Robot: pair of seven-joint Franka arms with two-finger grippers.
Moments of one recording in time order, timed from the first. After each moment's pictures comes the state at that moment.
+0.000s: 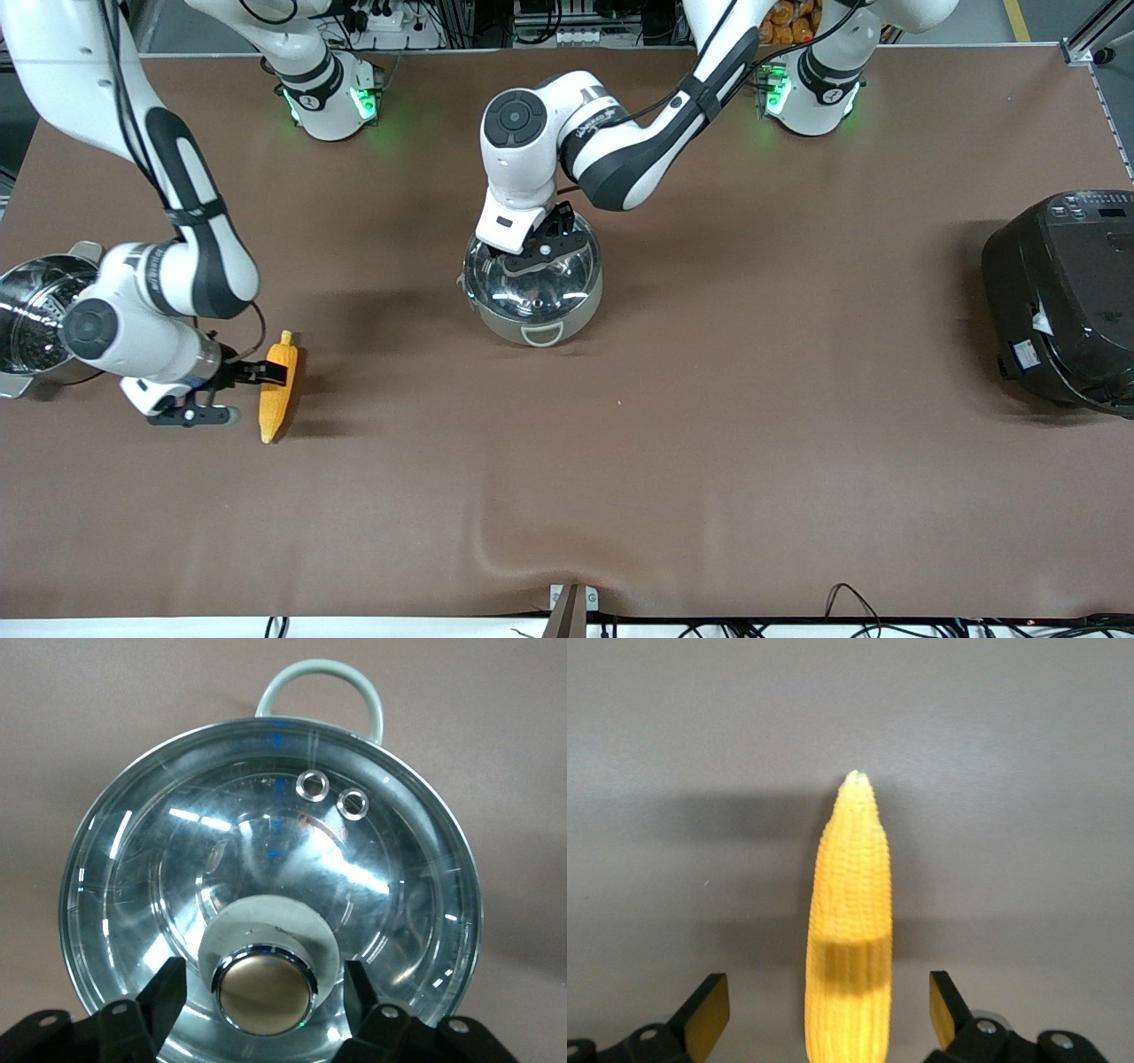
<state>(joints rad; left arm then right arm) -0.83 0.65 -0.15 -1.34 0.02 1.99 -1.32 -0.04 0.53 0.01 -1.84 0.01 2.33 -0.05</state>
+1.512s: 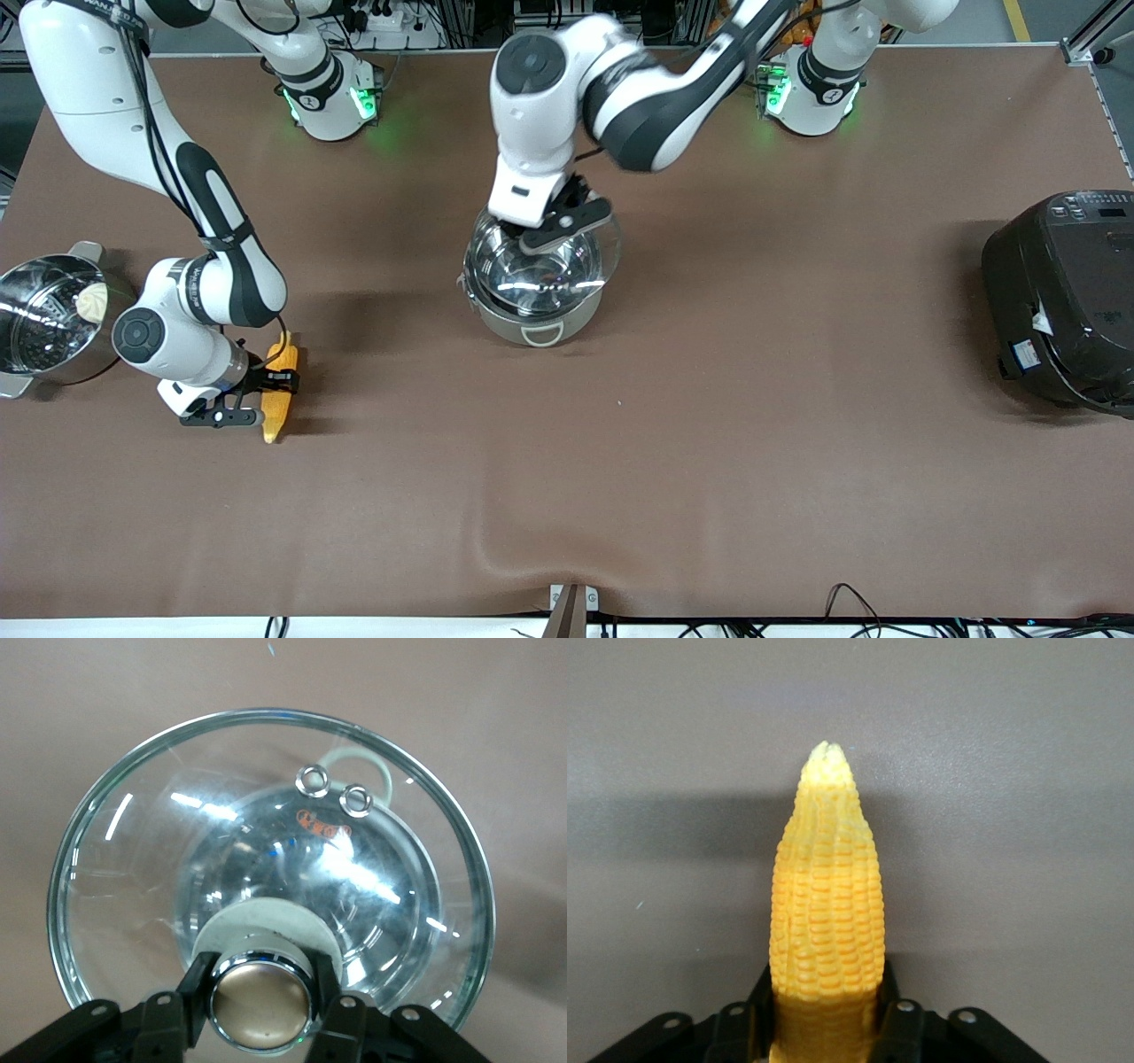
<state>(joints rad) -0.78 0.47 -0.14 -1.33 0.02 1.81 -1.38 -0.04 0.60 0.00 -1.89 0.00 2.47 -0.05</state>
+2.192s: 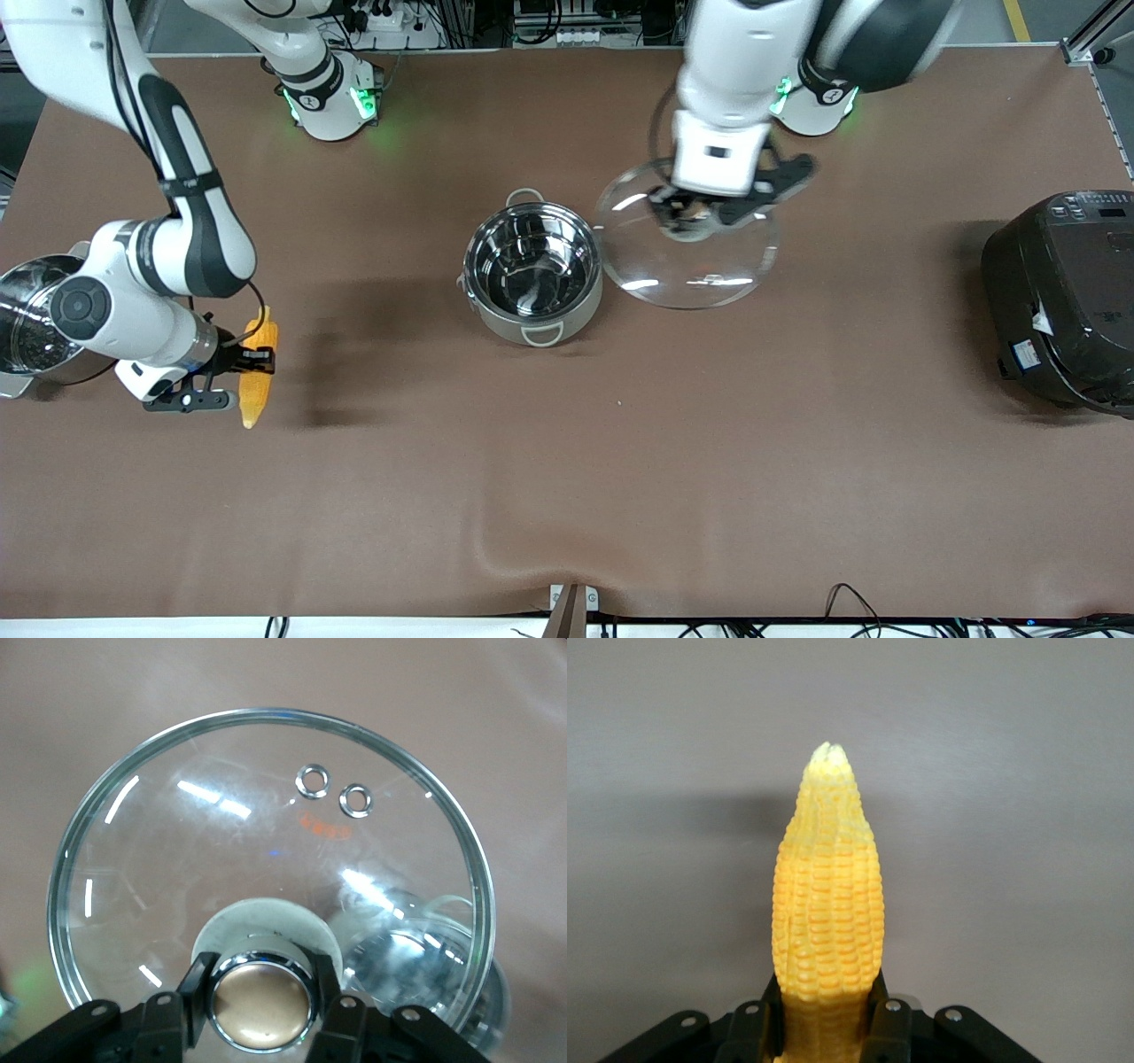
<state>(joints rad) -0.49 0.10 -0.14 -1.59 0.03 1.69 -1.18 -0.01 0.38 0.03 -1.88 0.01 2.21 -0.05</state>
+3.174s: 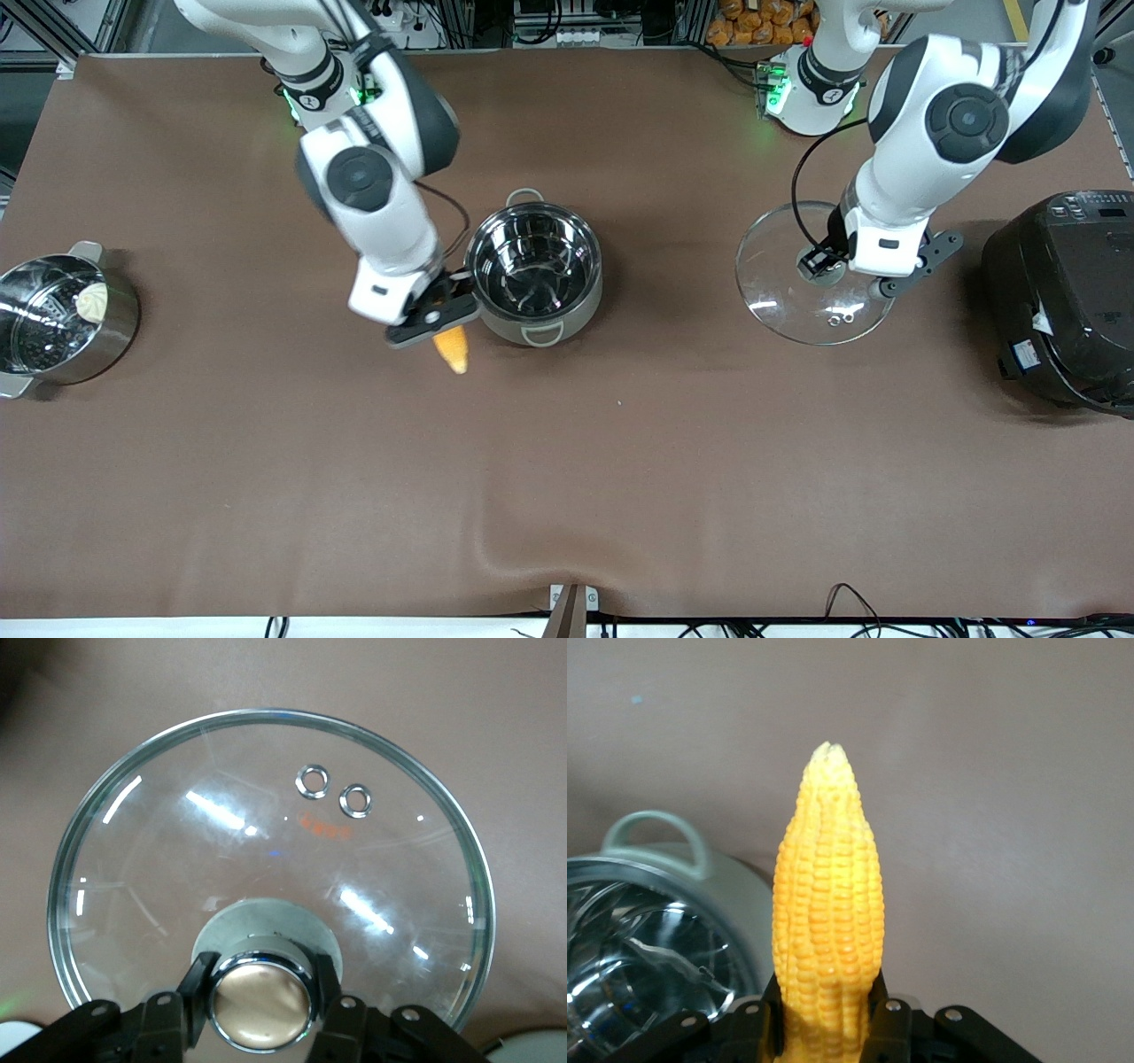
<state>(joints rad) -0.18 -0.02 -0.14 -2.08 0.02 1.99 -0.94 0.55 0.32 0.04 -1.75 -0.07 2.12 0.15</state>
